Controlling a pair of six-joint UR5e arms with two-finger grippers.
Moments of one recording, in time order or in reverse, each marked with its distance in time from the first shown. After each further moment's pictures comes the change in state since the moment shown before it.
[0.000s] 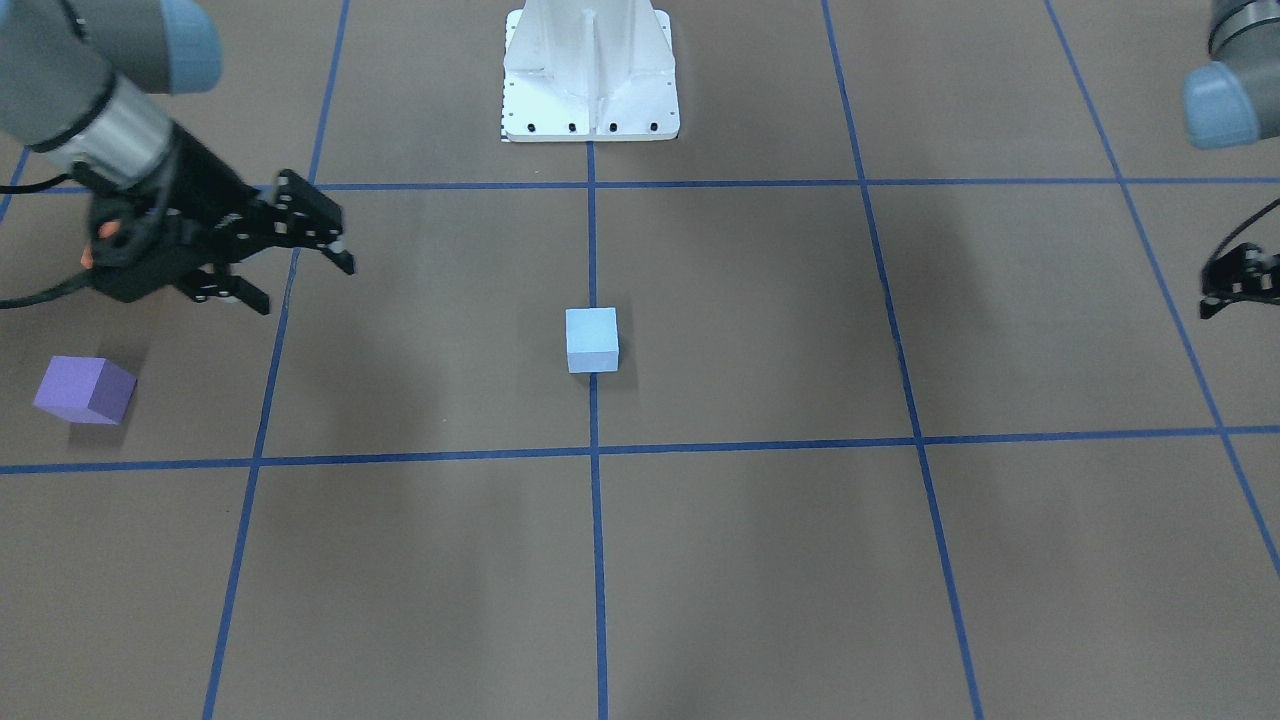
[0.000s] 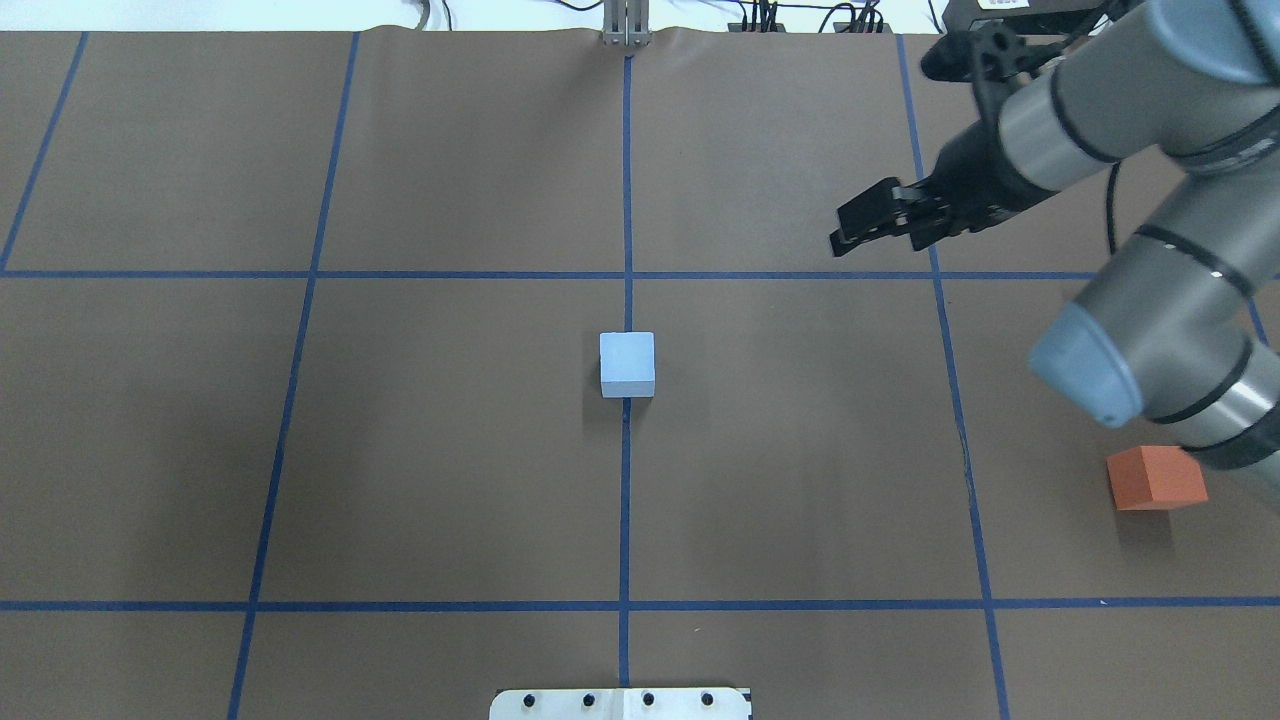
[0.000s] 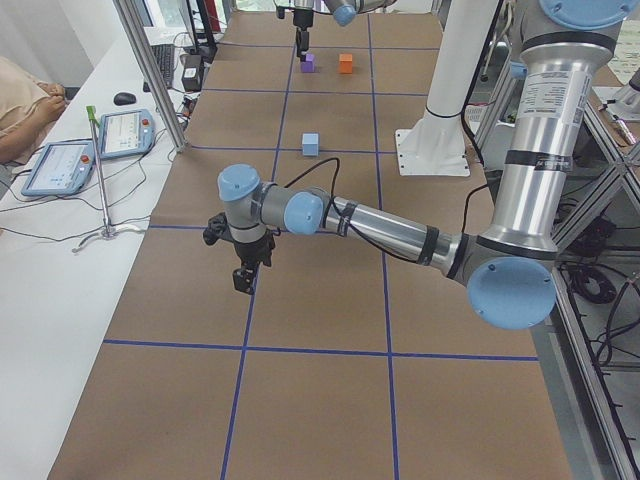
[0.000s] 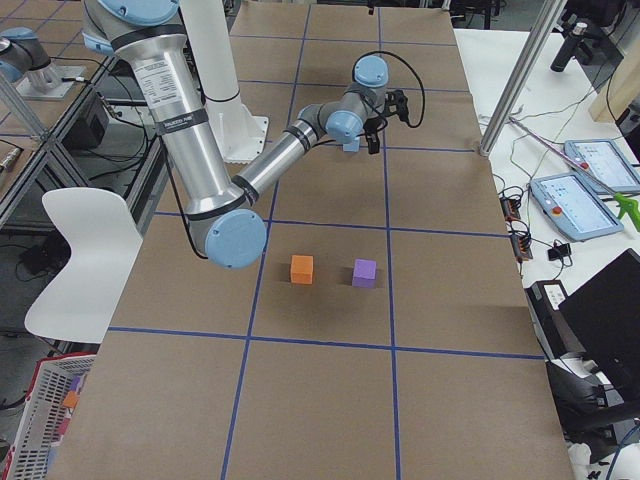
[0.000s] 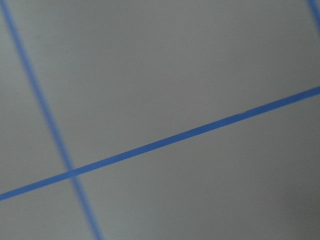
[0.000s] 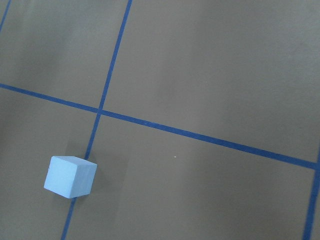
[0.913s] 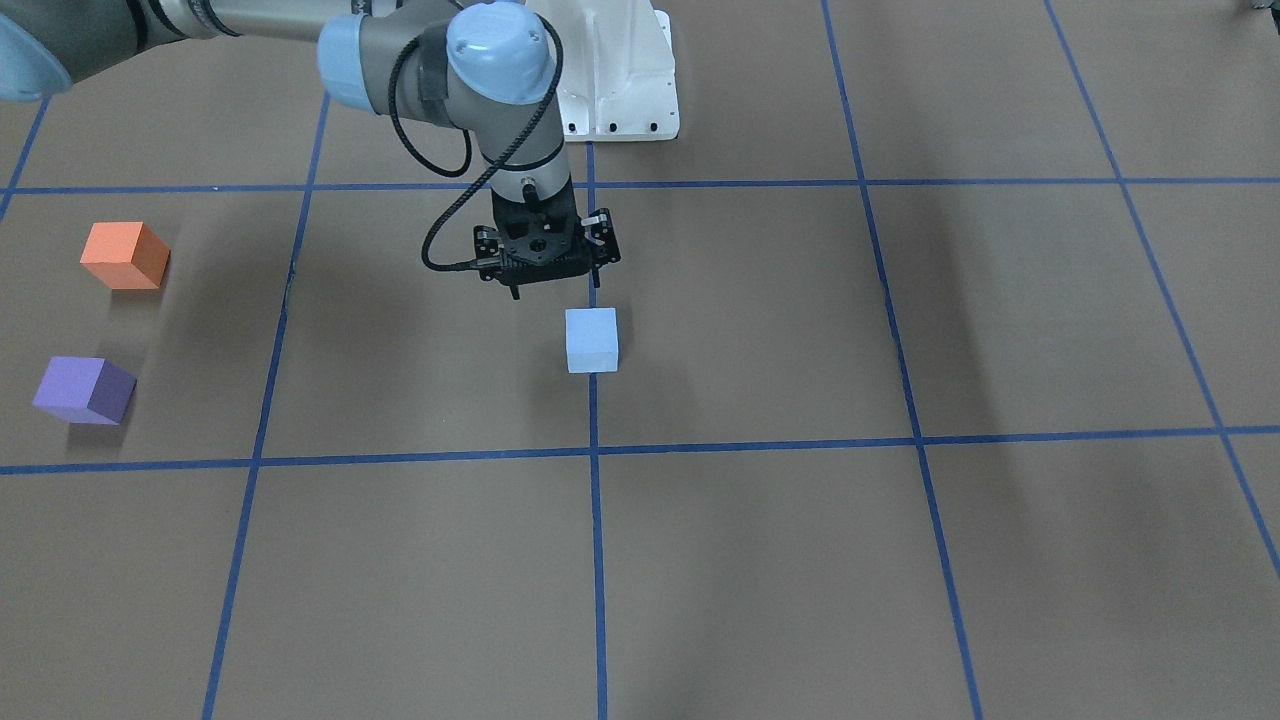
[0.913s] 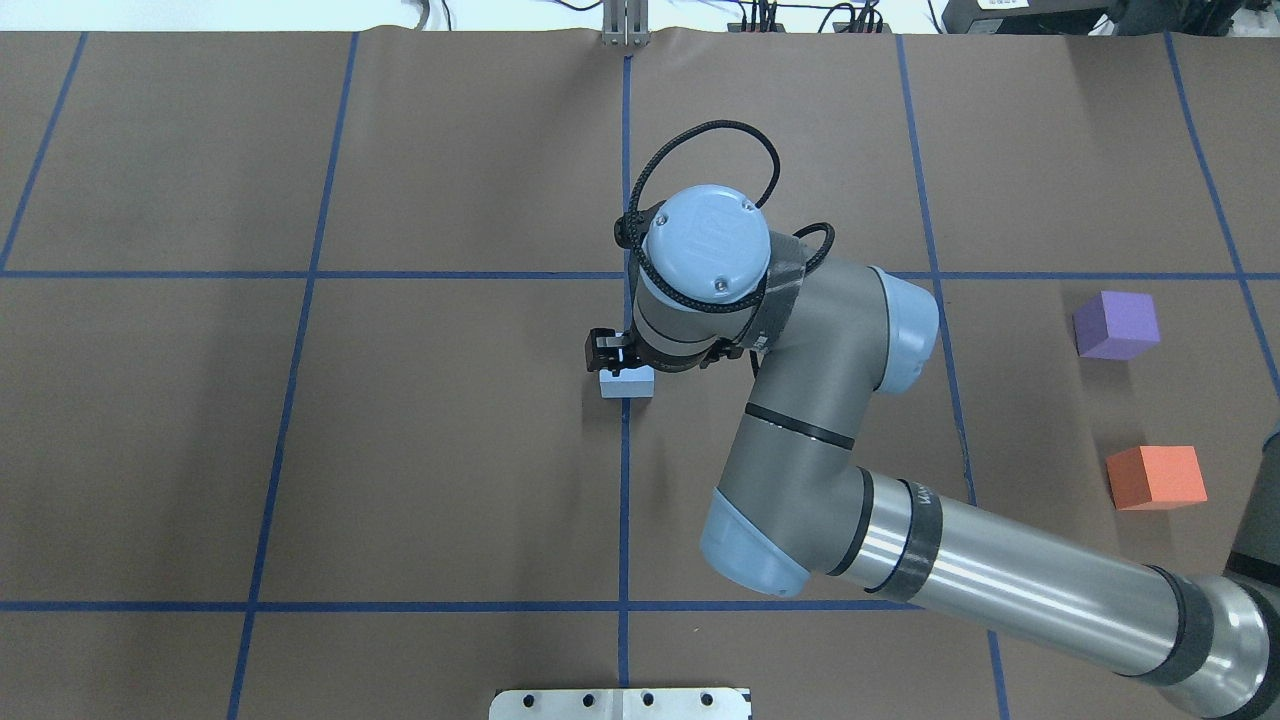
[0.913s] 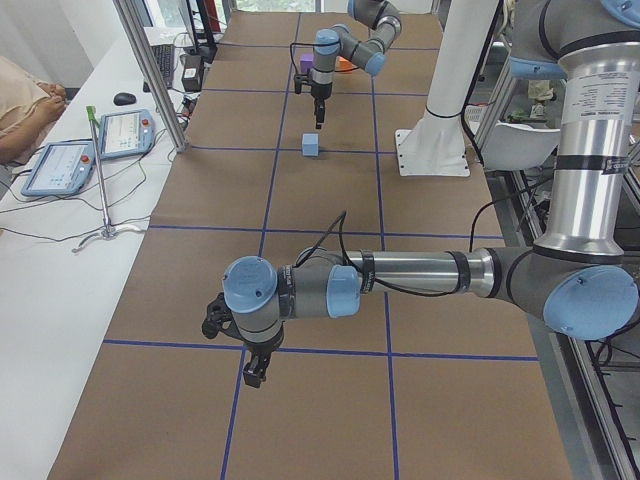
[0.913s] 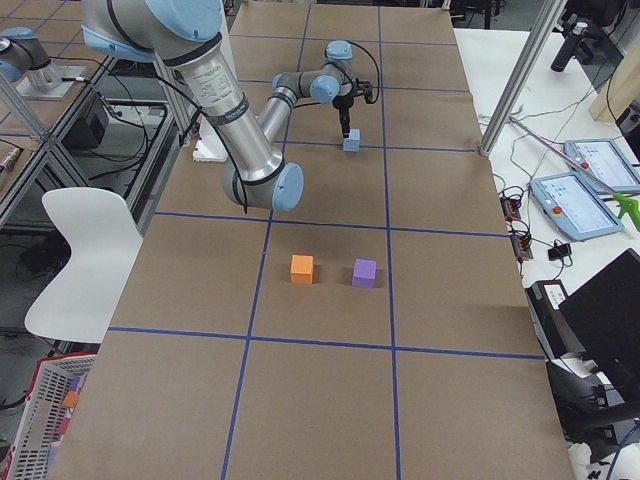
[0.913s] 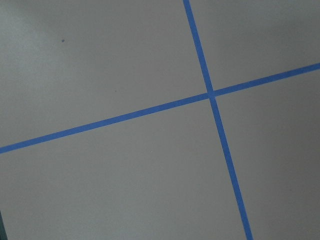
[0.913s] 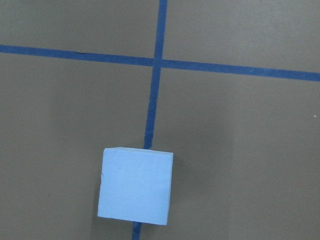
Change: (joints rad) left arm -0.233 0.097 0.088 -0.016 -0.087 0.247; right arm -0.353 0.320 -0.278 -0.186 -0.405 0.228
